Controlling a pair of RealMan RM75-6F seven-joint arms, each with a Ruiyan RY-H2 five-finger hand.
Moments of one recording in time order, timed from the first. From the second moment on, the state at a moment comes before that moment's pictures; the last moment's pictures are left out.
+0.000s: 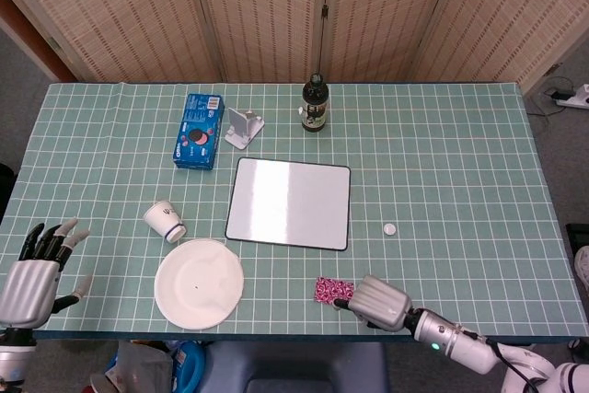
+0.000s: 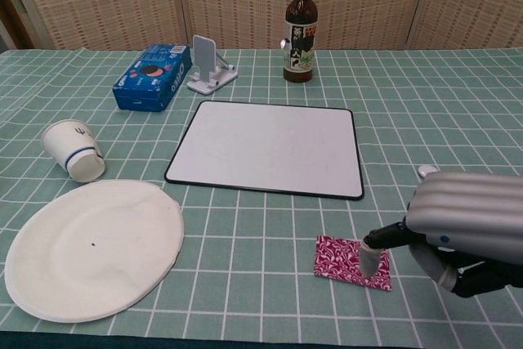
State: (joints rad) left arm -0.11 -1.08 -0.04 -1.77 1.53 1.50 0.20; right arm 0.58 -1.28 -0.12 -1.64 -1.92 0.89 -0.06
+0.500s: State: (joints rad) left arm -0.11 -1.09 -0.04 -1.76 1.52 1.50 0.19; right arm 0.61 -1.33 -0.14 -1.56 -1.84 0.86 -0.07
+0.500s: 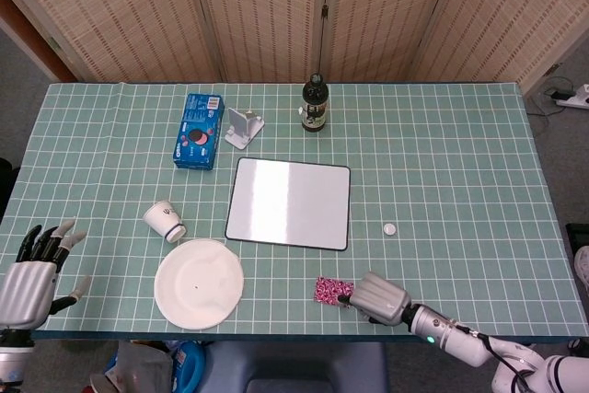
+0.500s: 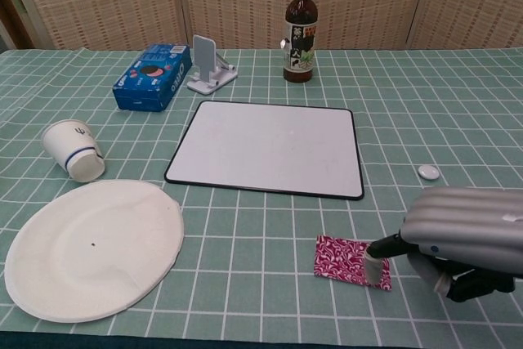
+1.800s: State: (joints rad) left arm -0.11 -1.10 -0.04 -1.75 1.52 1.49 0.19; right arm 0.64 -1.28 -0.13 -1.49 -1.73 0.91 0.00
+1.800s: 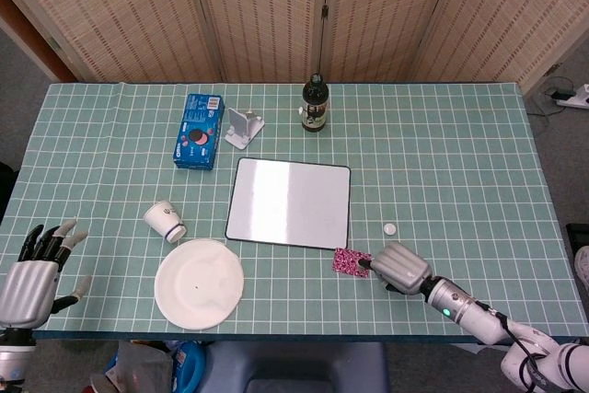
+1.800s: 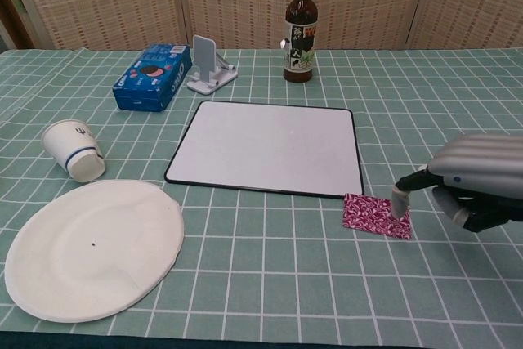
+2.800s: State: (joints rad) left arm -0.10 -1.09 -0.03 -1.74 1.52 1.50 0.18; right arm 0.72 -1.39 -0.06 -1.45 -1.60 0.77 -0.09
